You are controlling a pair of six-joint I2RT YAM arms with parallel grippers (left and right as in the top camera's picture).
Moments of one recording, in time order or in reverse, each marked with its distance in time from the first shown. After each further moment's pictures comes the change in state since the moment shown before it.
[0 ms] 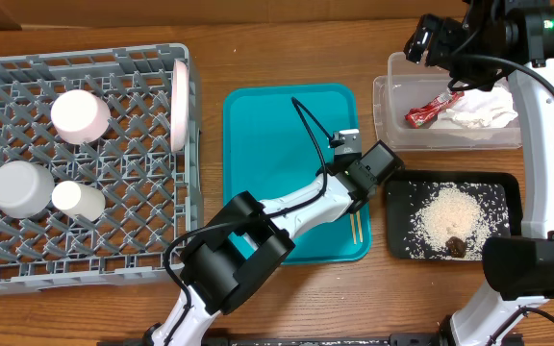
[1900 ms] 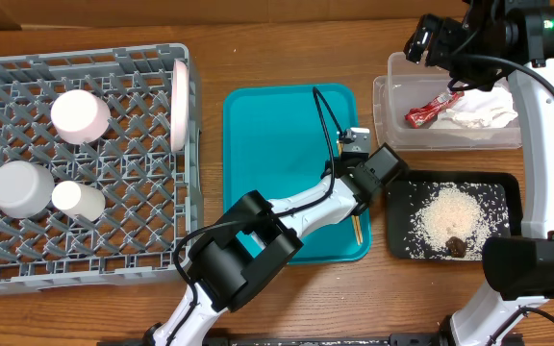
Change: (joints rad) left arm -0.016 0.039 0.016 0.063 -0.121 0.196; right arm 0.000 0.000 0.000 0.000 0.000 0.000
